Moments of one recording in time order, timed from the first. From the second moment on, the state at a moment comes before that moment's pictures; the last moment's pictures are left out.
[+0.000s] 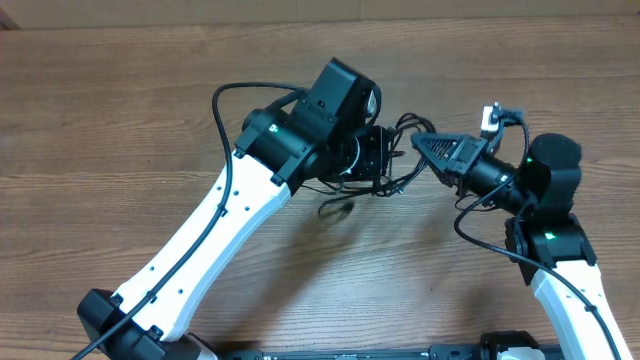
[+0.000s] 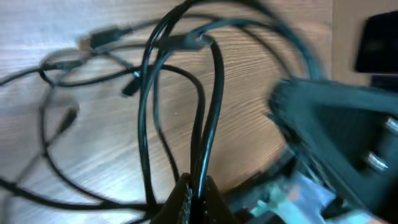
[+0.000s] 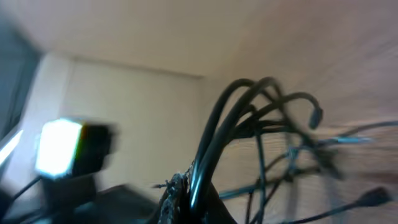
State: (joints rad) left arm -0.66 1.66 1.74 -1.05 0.36 -0.67; right arm 0.05 1.06 0.73 -0.01 -0.79 1.14
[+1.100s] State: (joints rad) left arm -0.58 1.28 1.74 -1.30 -0.52 -0.83; right arm 0.06 1.06 0.73 -0.23 -0.69 1.01
